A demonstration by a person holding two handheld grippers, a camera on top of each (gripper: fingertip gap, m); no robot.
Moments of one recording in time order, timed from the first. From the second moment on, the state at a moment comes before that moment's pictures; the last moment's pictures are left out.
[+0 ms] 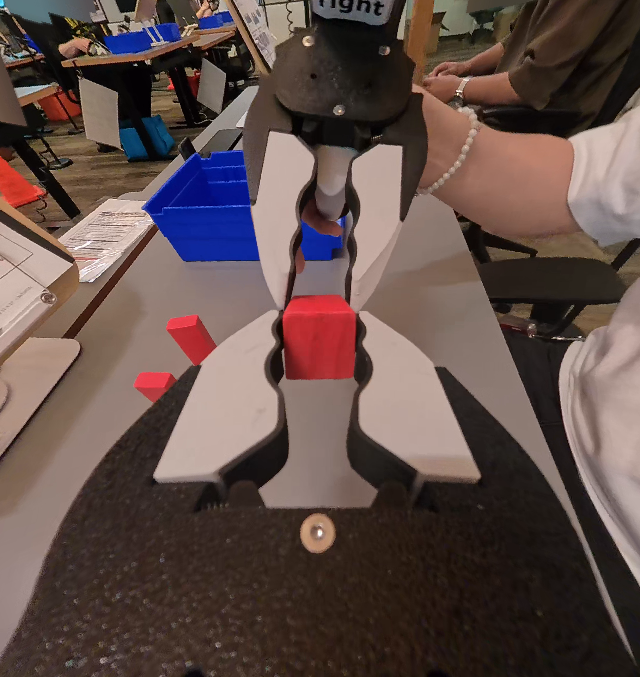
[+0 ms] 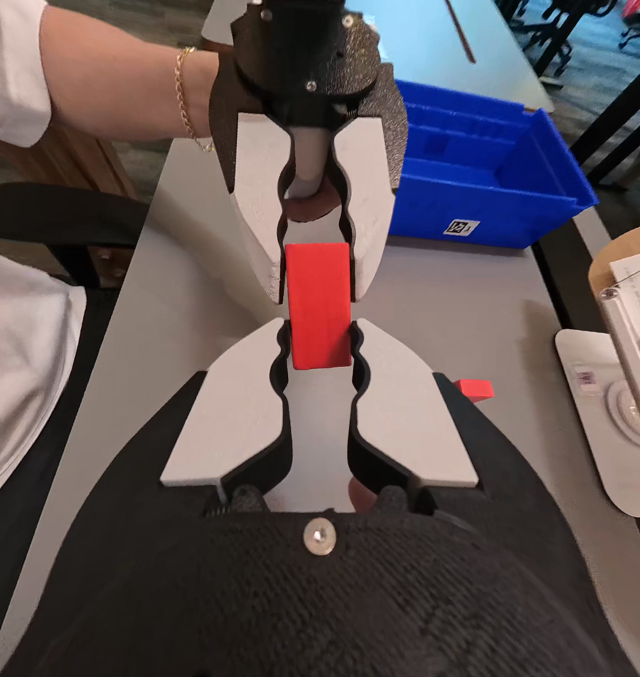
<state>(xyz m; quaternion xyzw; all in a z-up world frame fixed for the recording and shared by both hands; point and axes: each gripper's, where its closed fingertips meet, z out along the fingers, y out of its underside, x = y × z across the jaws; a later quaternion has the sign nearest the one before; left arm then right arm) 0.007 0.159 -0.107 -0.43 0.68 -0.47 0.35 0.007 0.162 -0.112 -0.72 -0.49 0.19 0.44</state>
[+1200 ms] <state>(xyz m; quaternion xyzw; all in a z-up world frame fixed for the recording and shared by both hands) -0.034 0.171 -0.159 -0.58 0.53 -0.50 0.37 0.116 0.261 -0.171 -0.78 -0.56 0.09 0.26</state>
